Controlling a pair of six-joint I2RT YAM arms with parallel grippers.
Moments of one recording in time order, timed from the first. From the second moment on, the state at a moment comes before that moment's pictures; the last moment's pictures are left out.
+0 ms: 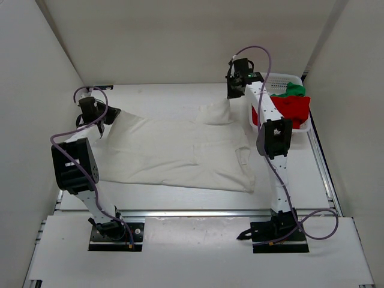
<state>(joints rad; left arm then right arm) 0.22 1.76 1.10 0.17 0.24 -0.90 0.24 2.50 2.50 -0.84 -0.06 0.11</state>
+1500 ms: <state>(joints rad) 0.39 1.67 0.91 0.26 0.41 -0.96 0.30 1.53 1.06 -0.49 -0.05 0.29</state>
